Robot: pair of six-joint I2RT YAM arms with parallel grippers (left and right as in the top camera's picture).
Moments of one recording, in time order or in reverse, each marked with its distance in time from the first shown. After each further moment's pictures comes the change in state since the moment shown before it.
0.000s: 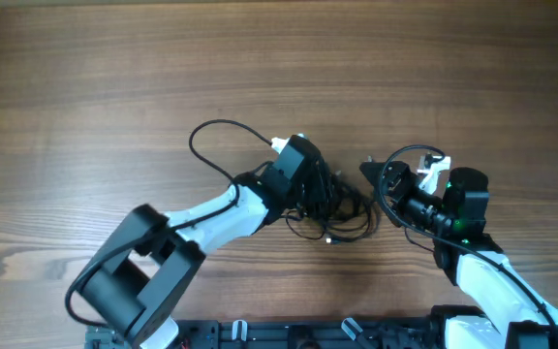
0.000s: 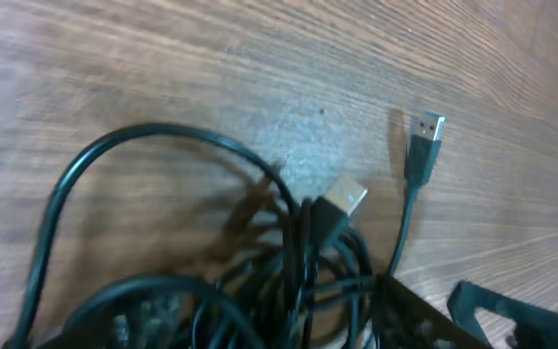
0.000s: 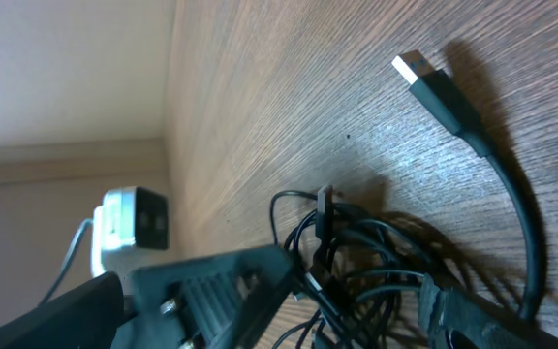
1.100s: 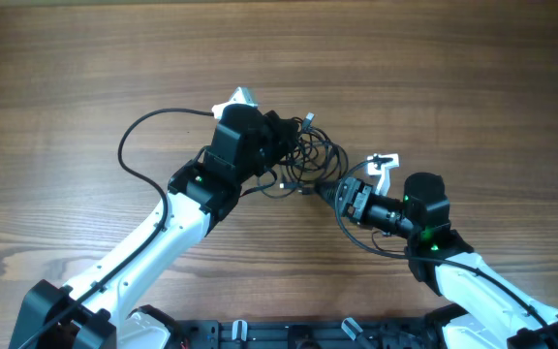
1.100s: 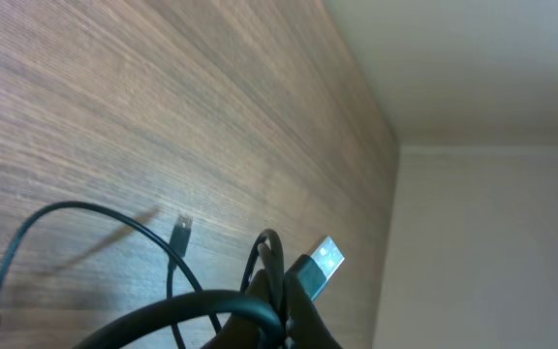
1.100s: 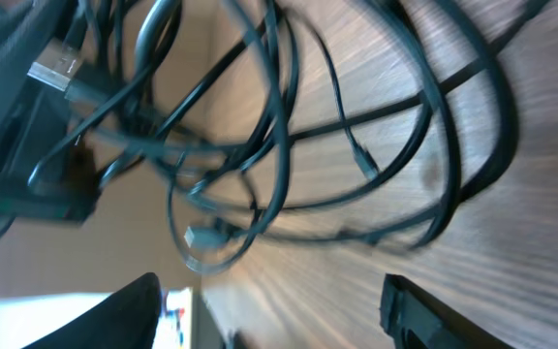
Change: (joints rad) left arm 0.190 -0.348 -0.003 0.027 -0.012 -0.265; right arm 0.347 -0.002 -0.001 0.187 0.073 0.037
